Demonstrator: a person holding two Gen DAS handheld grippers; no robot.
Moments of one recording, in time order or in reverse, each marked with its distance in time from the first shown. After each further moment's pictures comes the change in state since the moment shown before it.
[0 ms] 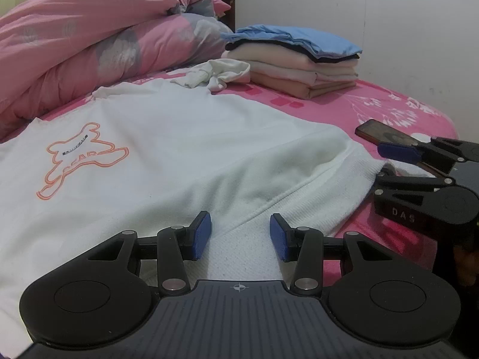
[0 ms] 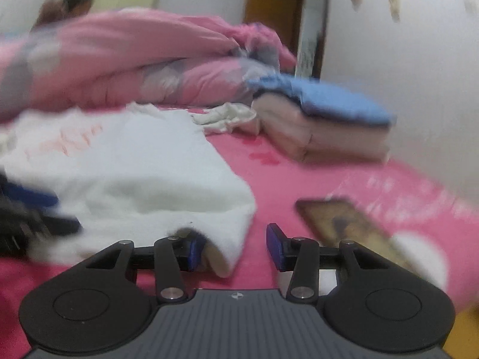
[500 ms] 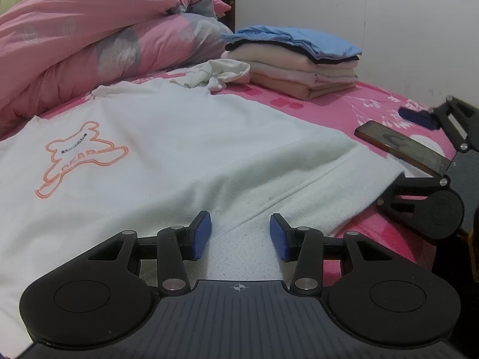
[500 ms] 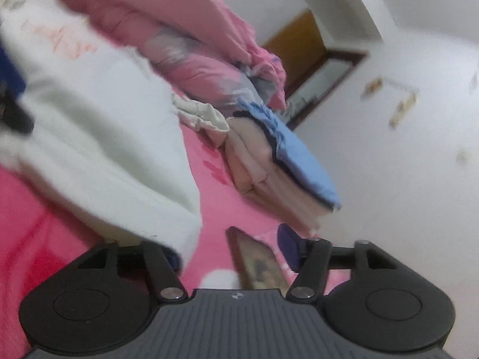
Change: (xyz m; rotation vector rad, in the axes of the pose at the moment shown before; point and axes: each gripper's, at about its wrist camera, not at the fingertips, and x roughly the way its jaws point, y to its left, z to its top) left arm 0.001 0.000 0.000 -0.007 -0.001 -0.006; right arm 0.010 0.032 -0.014 -0.562 -0.059 -0.296
